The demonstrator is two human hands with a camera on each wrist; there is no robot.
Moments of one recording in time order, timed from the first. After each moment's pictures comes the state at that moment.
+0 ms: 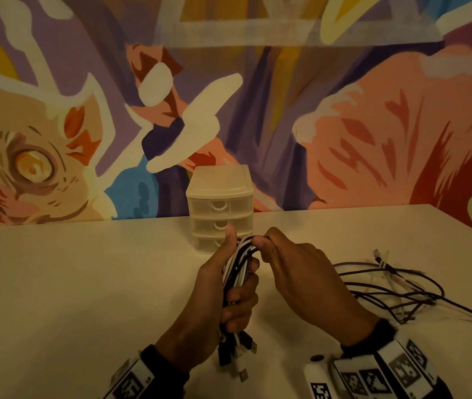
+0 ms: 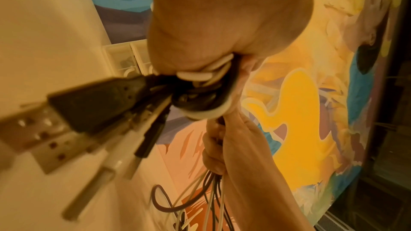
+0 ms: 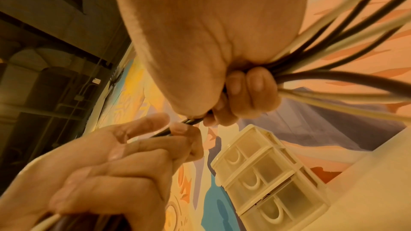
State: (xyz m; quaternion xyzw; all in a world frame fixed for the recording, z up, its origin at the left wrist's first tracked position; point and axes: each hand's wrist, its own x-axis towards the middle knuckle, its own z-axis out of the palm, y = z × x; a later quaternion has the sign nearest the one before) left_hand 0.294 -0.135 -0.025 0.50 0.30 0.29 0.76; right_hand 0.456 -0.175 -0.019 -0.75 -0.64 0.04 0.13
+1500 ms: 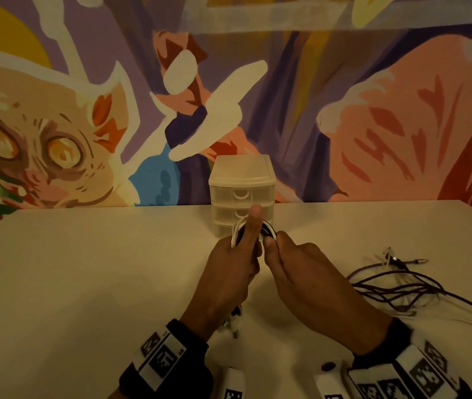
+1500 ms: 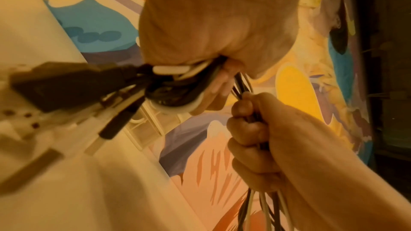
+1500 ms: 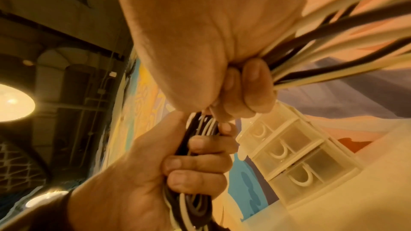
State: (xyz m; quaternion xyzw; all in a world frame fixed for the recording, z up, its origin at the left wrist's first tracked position) left_hand 0.290 -0.122 -0.026 0.62 0.40 0.36 0.56; right_hand 0.424 -0.185 -0.037 -0.62 -0.71 -0.04 0.32
